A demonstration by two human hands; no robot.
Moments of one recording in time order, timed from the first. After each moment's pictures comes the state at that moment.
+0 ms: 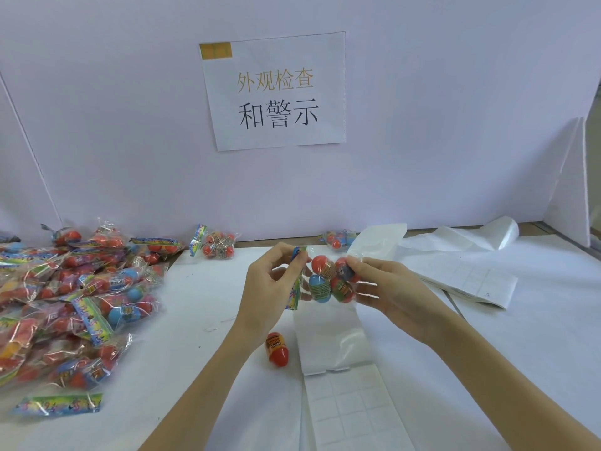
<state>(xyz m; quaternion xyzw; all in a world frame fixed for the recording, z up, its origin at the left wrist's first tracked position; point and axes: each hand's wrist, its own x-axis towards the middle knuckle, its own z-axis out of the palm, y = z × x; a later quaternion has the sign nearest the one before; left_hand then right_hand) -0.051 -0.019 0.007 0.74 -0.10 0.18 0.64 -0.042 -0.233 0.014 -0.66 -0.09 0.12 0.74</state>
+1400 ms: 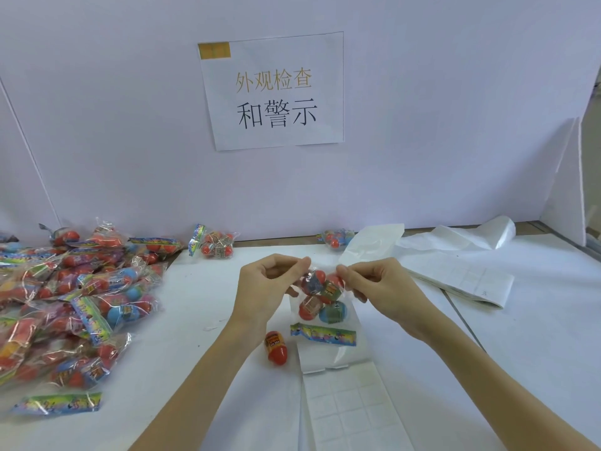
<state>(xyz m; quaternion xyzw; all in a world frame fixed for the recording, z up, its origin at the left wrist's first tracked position) -0.049 -0.015 0.006 0.71 -0.03 0.12 0.69 -0.049 -0.228 0.016 -0.79 -0.15 0.00 0.60</state>
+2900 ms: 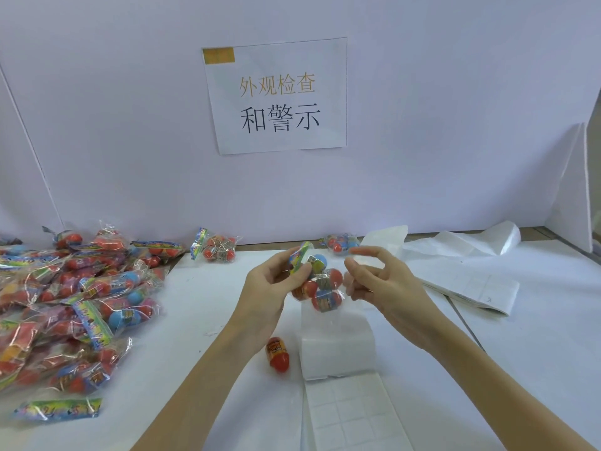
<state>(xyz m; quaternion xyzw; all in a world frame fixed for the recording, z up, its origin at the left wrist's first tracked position) -0.042 -0.012 0.003 0.62 -0.07 0.04 0.78 -0.047 -0.227 0.015 -0.65 -0.14 0.02 0.74</state>
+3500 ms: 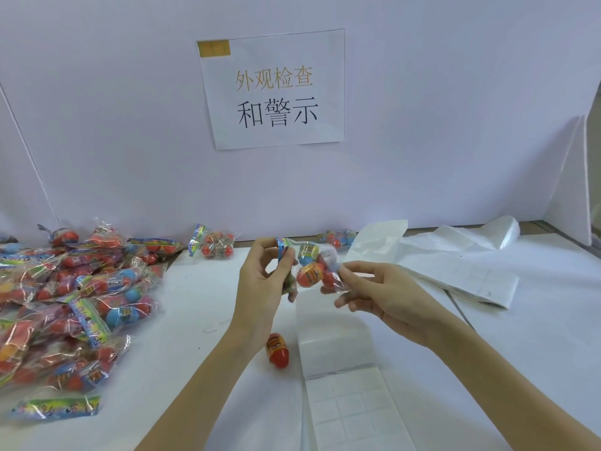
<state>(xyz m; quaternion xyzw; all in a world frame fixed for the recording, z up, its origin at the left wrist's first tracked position) -0.046 -0.015 0.003 0.66 -0.07 0.18 0.73 -0.046 -0.230 0.011 -0.63 -0.14 0.15 0.75</state>
